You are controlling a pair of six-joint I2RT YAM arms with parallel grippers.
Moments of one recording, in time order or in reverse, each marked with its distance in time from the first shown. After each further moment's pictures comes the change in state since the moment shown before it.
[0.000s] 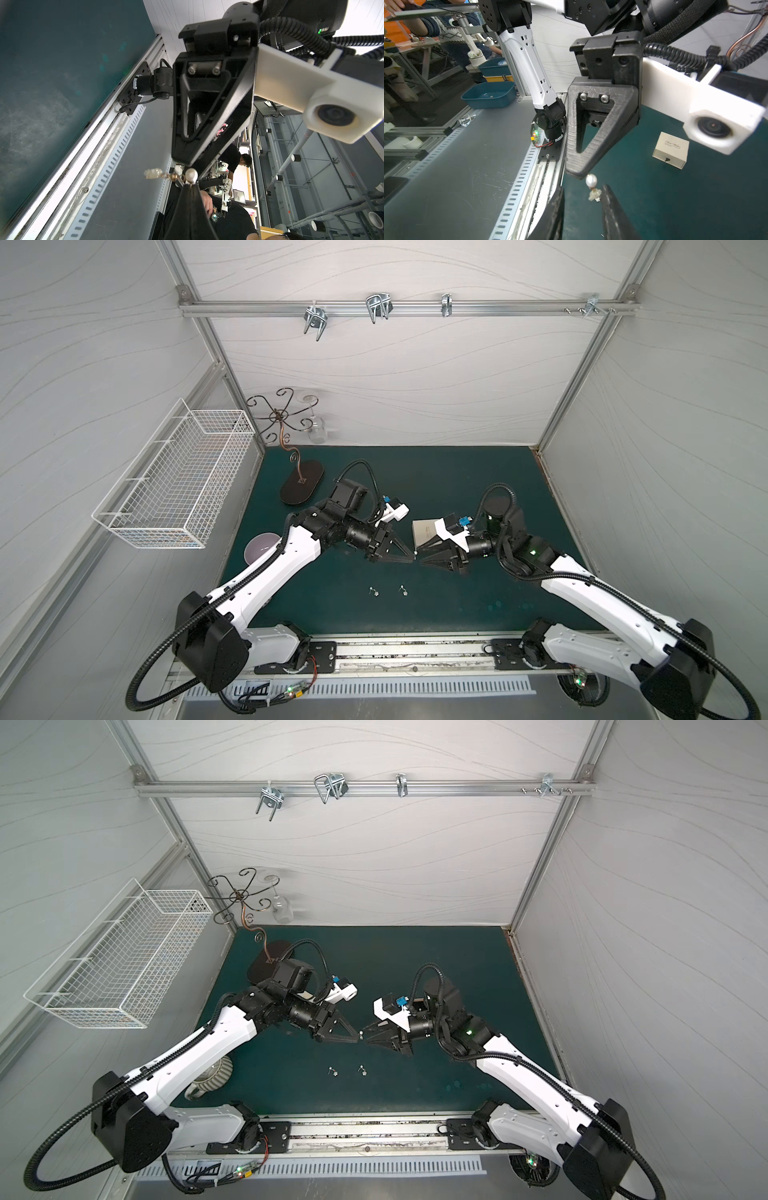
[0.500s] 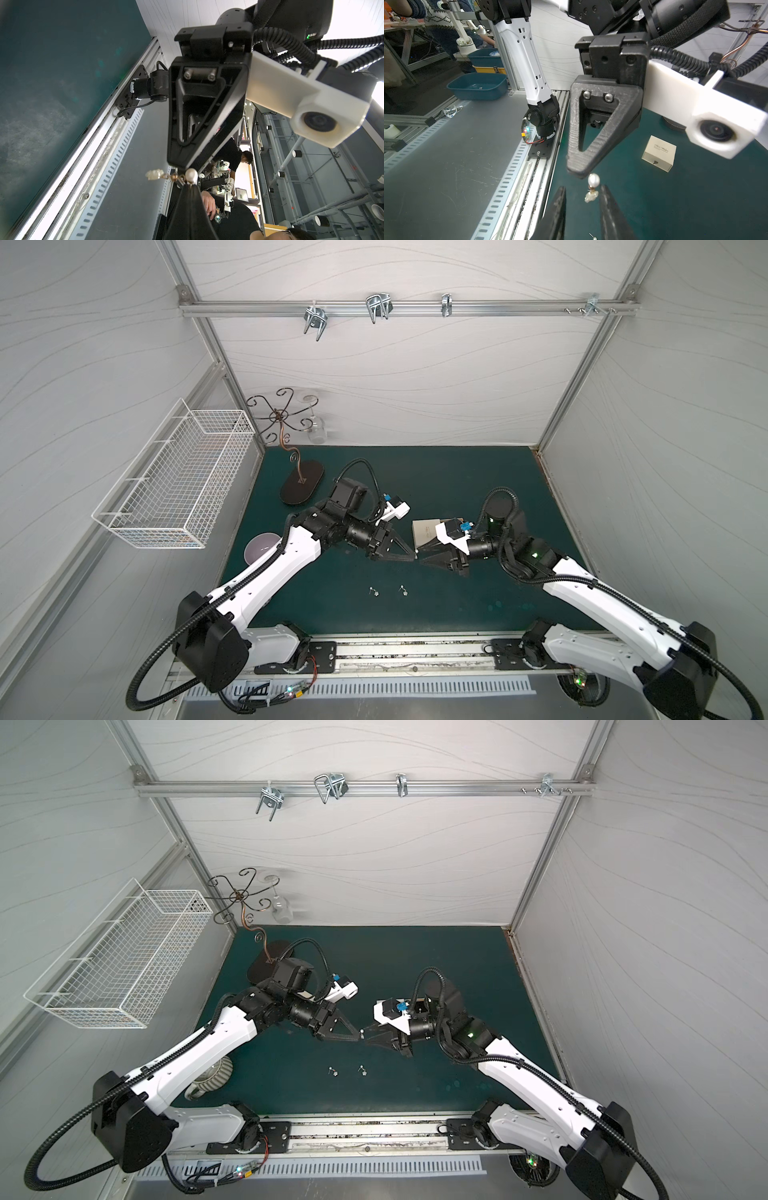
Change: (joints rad) left arm -0.002 0.000 -0.006 0.046 0.015 -0.014; right arm 0.012 -0.001 -0.002 0.000 0.031 -0.061
